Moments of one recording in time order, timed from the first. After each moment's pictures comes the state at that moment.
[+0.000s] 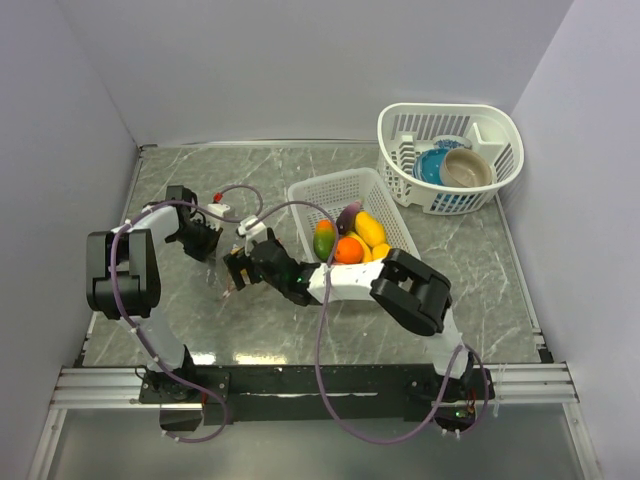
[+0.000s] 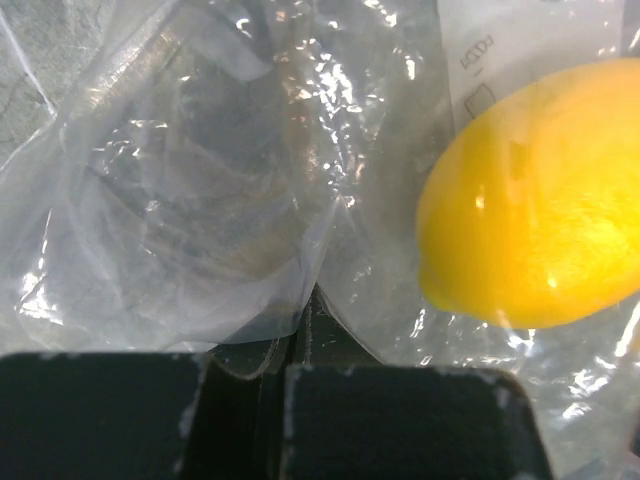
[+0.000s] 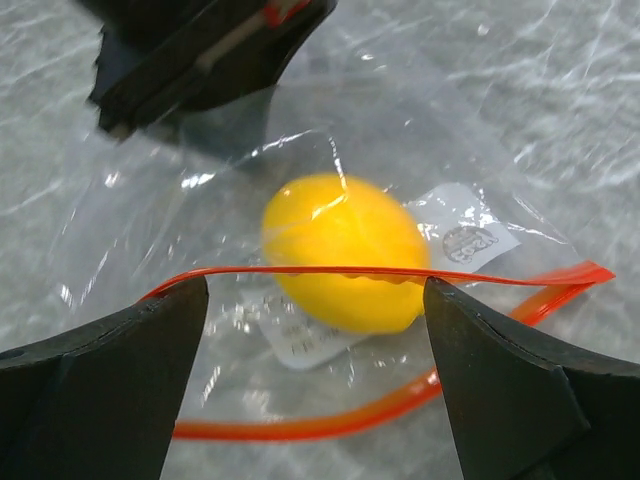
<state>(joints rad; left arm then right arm) 0.06 1.78 1.11 -0.67 0.38 0.59 1.10 2.05 1.28 0.38 0.28 0.25</state>
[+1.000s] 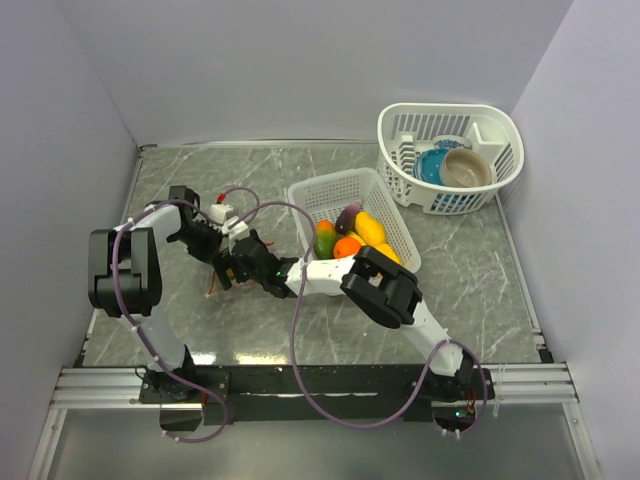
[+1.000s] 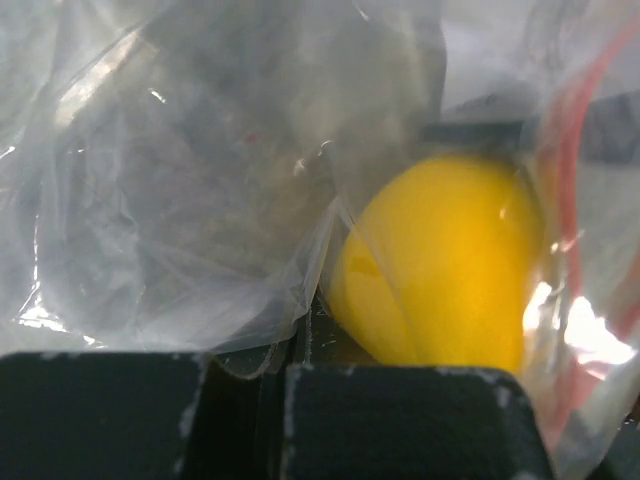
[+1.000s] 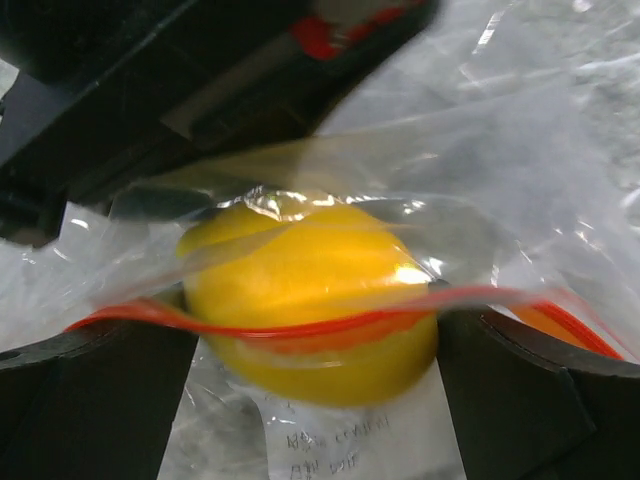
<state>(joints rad) 0.04 1.80 1.12 -0.70 0.43 0.59 1.09 2.29 1.55 0.27 0.21 0.27</state>
